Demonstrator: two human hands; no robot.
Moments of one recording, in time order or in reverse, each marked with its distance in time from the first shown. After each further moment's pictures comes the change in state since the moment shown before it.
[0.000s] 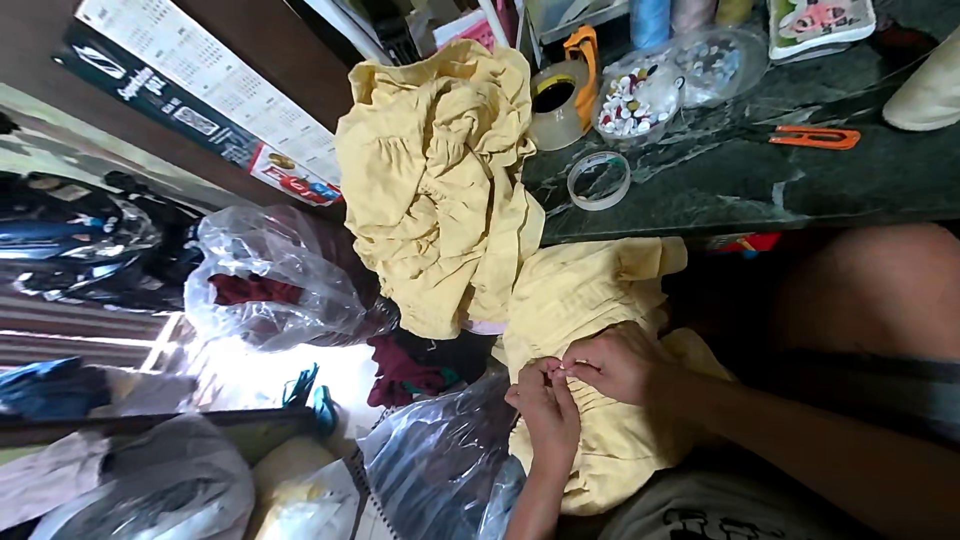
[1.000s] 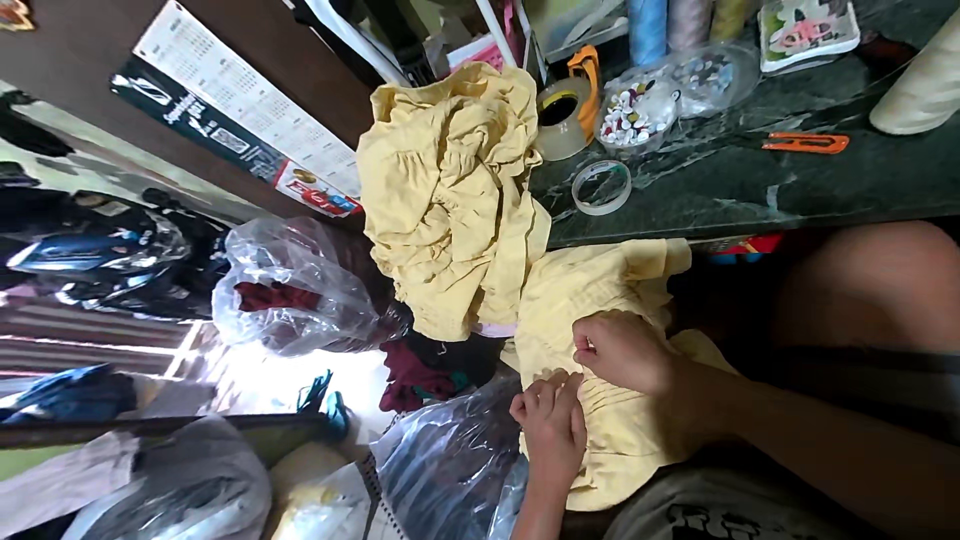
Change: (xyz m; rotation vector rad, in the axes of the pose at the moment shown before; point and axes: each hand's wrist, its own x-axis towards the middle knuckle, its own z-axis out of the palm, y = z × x) left_hand -0.022 -0.014 -0.021 0.315 -0.064 0.342; right_hand 0.015 -0.036 -0.028 -0.041 -0.128 0.378
